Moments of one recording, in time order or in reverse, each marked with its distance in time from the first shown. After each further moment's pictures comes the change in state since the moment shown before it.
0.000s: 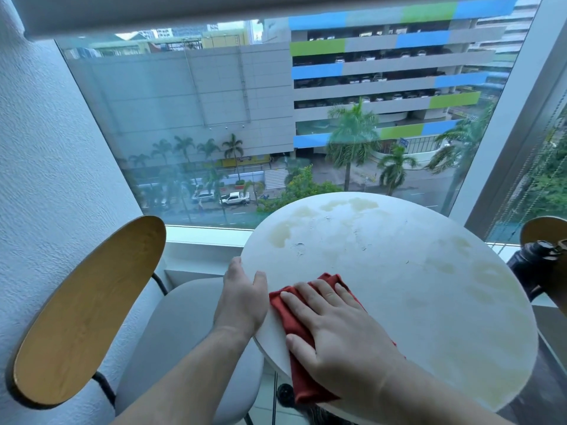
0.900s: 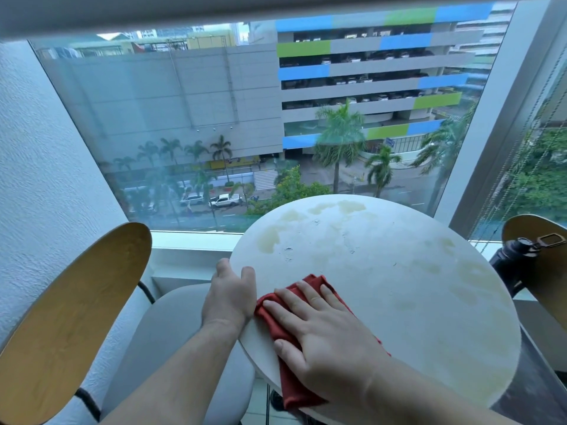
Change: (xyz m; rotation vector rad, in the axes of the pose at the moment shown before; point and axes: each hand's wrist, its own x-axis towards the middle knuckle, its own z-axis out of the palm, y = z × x) left_hand 0.022 0.012 0.003 0.141 0.026 -0.034; right_hand 0.008 0.004 0.005 0.018 -0.001 -0.051
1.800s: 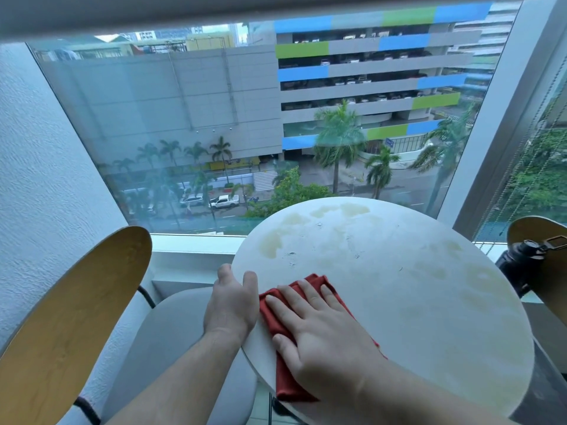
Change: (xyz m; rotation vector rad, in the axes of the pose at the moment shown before) left_hand -0.005 0.001 -0.003 -0.059 -0.009 0.010; right_hand 0.020 -0.004 0.007 0.010 0.012 0.058
